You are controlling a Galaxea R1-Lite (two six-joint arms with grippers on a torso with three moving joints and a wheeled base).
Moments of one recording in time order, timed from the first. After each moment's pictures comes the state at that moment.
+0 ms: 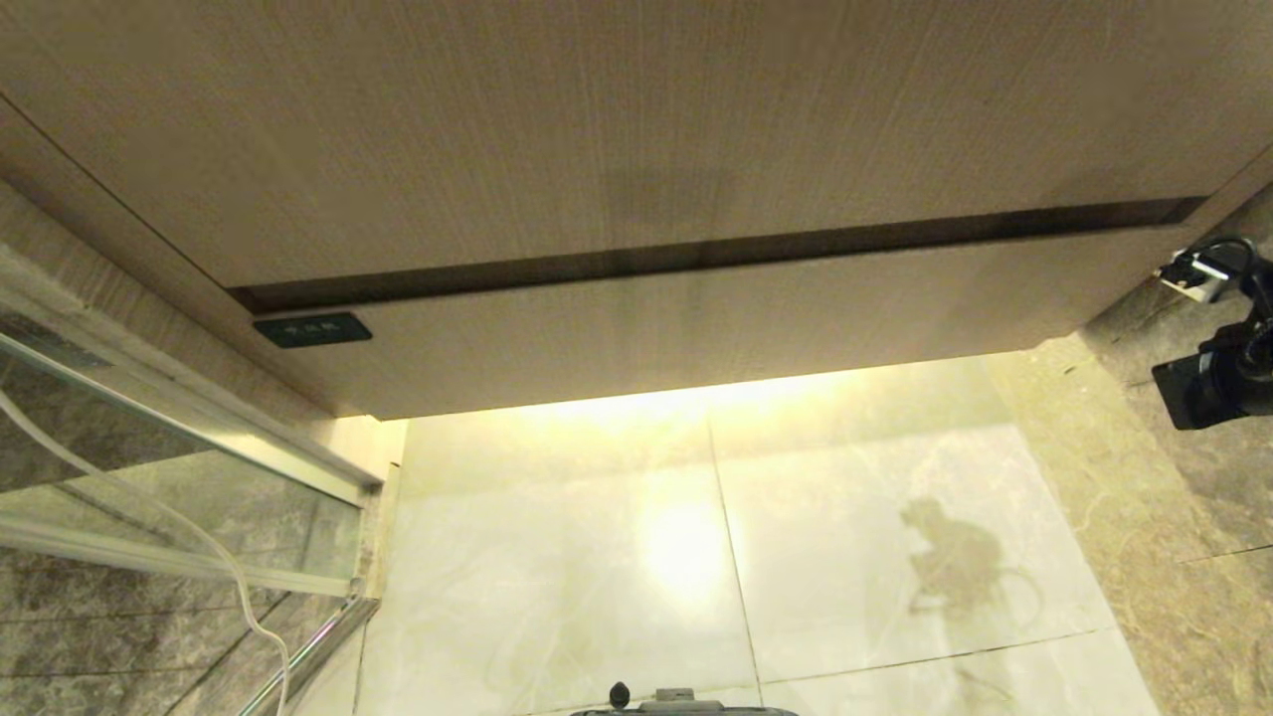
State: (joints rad) left arm 0.00 0.00 0.00 0.00 0.00 -0.01; right arm -0.28 1.60 -1.15 0.22 0.17 -0.43
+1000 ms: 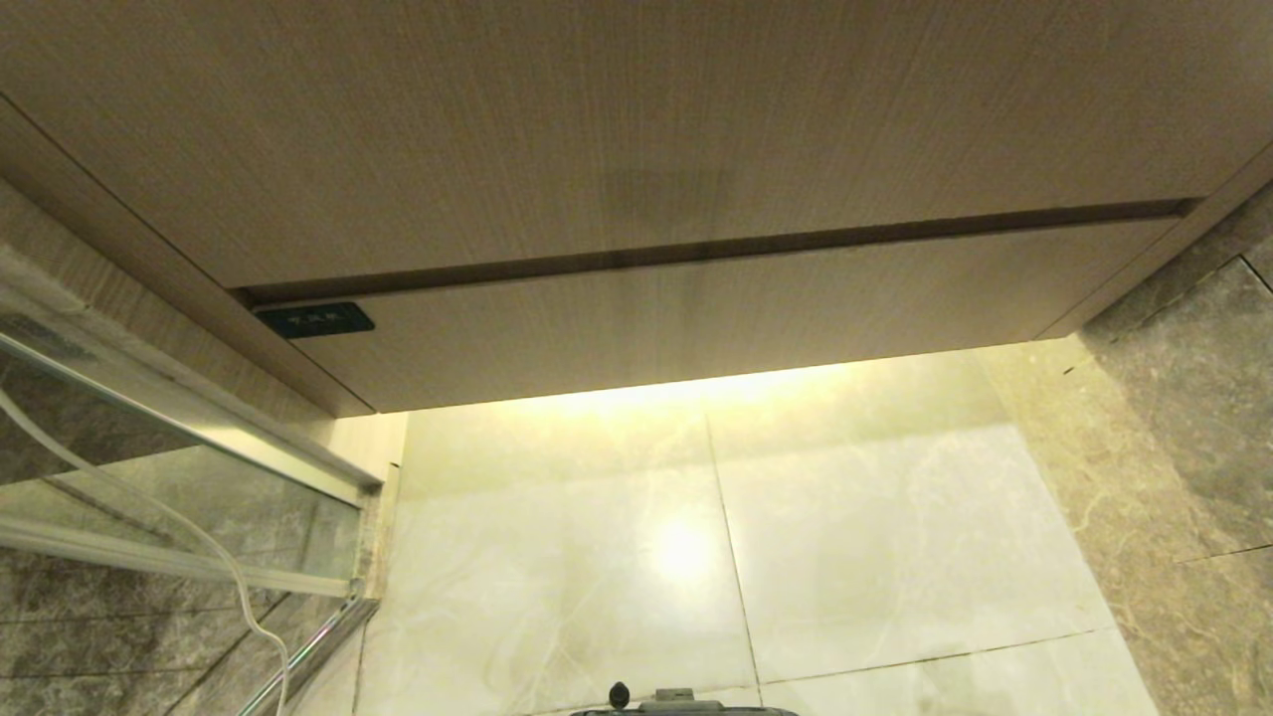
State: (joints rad) left arm 0.00 0.00 0.00 0.00 0.00 -0.01; right arm -0.28 0.91 -0.63 0.20 0.16 -0.23
